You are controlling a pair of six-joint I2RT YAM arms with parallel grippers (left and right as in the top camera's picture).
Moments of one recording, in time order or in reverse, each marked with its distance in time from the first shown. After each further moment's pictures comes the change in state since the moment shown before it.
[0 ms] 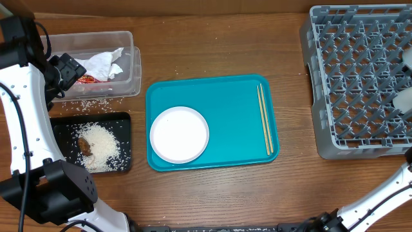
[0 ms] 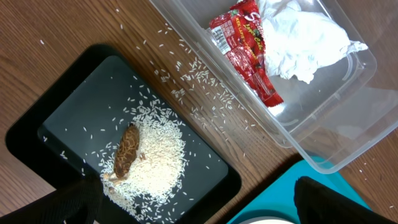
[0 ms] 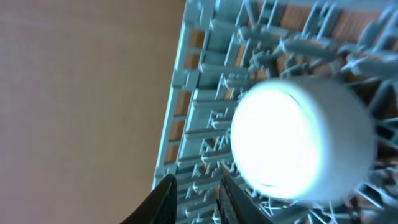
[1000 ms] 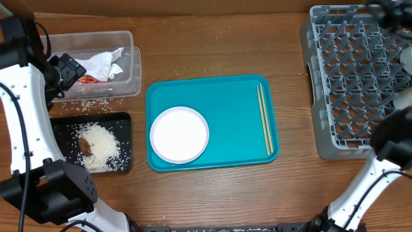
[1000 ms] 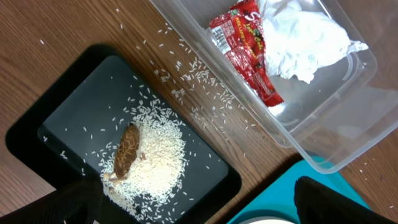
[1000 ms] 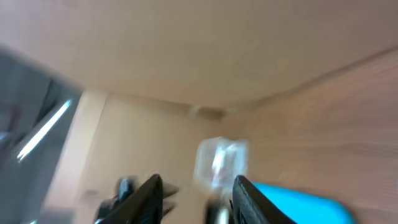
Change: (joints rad) left arm 0.000 0.000 0.000 0.000 0.000 0.000; right arm 0.395 -0.135 0.001 -0.167 -0.723 -0.259
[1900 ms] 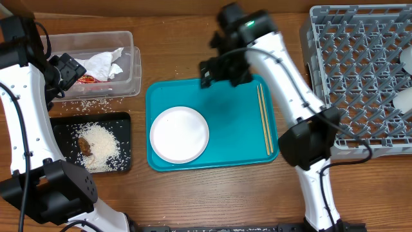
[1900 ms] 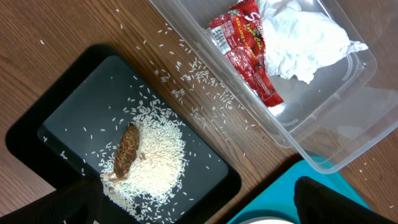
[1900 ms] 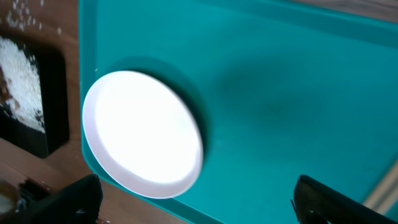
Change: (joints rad) left arm 0.000 0.000 0.000 0.000 0.000 0.000; right arm 0.947 -0.001 -0.009 -0.665 1.109 -0.306
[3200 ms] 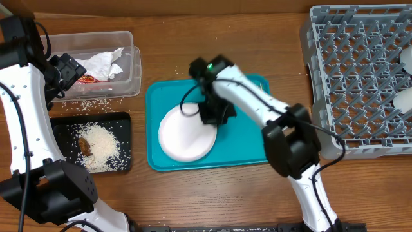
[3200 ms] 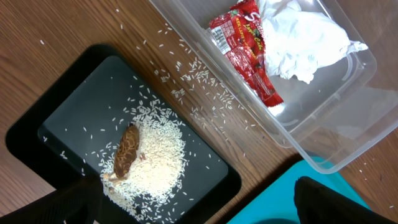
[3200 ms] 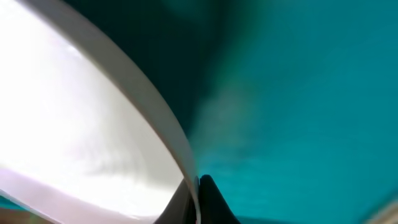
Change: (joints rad) left arm 0.000 0.000 0.000 0.000 0.000 0.000; right arm 0.146 -0.009 -0.381 0.085 0.191 0.235
